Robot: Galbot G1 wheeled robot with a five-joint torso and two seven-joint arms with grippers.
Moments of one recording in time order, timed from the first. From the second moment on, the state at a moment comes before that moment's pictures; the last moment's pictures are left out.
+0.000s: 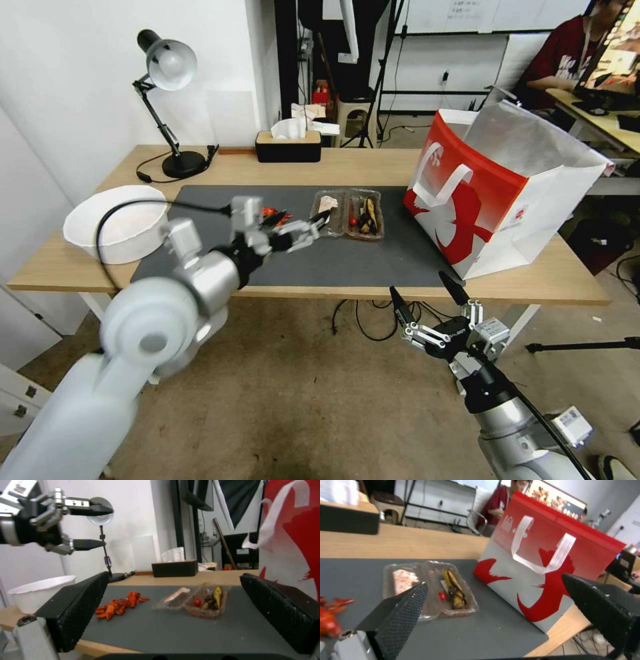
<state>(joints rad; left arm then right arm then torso) 0.80 -0.97 -0.14 -2.21 -1.33 0.57 -0.38 -1.79 1.39 0.62 2.31 0.40 0.14 -0.37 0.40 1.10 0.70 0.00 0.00</state>
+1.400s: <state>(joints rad) 0.52 -1.22 0.00 -1.77 -1.70 0.72 -0.66 -1.80 1.45 0.60 2.29 0.34 0.14 -0.37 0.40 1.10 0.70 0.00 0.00</state>
